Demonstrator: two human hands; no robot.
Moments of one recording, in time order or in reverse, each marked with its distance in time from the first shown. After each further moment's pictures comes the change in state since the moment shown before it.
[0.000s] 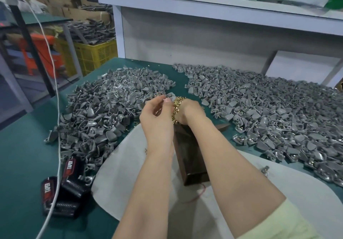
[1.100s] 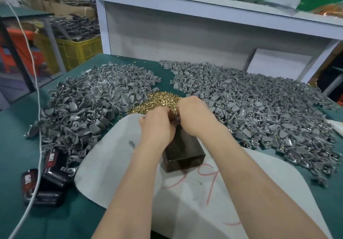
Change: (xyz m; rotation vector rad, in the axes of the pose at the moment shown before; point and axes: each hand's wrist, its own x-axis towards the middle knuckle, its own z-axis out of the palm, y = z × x) left_hand -0.015 -0.006 0.004 1.324 -0.449 0.239; right_hand -0.102 0.035 -0.042 -0.219 0.224 -0.314
